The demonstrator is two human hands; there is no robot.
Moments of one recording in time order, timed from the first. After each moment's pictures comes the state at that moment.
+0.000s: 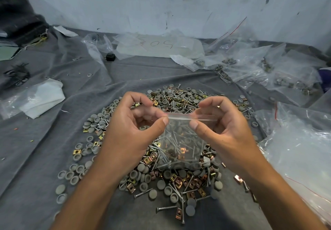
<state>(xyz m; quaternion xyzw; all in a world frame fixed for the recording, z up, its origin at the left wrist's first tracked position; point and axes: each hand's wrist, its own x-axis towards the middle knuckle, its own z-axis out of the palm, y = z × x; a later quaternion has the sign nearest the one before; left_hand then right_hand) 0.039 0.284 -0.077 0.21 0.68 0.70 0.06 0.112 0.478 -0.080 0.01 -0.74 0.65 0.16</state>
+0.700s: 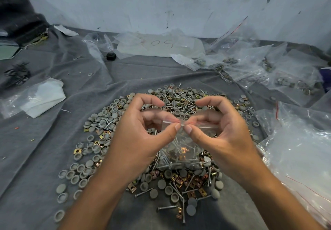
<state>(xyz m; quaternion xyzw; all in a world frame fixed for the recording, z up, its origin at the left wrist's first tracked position) 0.046 0.290 -0.080 0.26 0.68 0.68 0.08 0.115 0.466 -0.076 0.03 -0.74 0.65 0.15</state>
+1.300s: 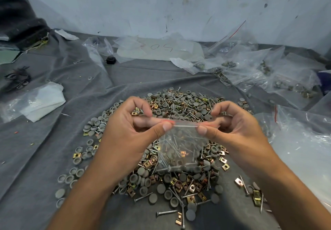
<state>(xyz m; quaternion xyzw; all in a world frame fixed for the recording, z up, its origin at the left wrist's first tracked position) 0.038 0.280 -0.075 0.23 0.67 0.70 0.09 0.114 0.499 -0.074 0.00 -0.71 0.70 0.11</state>
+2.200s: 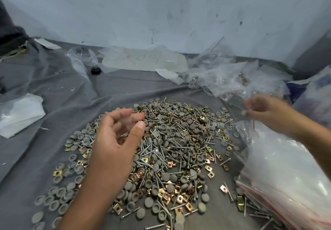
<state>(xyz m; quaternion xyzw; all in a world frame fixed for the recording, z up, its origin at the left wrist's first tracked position) 0.044 0.287 -0.078 0.14 0.73 0.67 0.00 0.100 0.658 -0.046 -0.25 -0.93 0.27 0.04</state>
